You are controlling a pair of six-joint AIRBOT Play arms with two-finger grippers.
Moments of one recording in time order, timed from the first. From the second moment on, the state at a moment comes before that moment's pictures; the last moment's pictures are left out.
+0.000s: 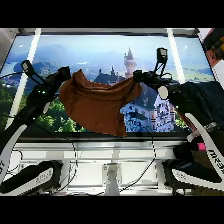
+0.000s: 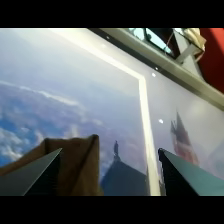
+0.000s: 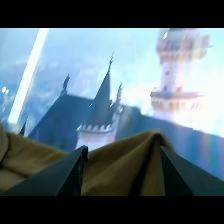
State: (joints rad) left arm -0.08 -1.18 0.72 1.94 0.27 -2.47; right arm 0.27 -1.31 1.02 -1.44 0.24 1.77
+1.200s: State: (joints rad) left arm -0.18 -0.63 0.31 1.35 -0.74 -2.36; right arm -0.10 -1.25 1.03 -1.44 0.53 1.71
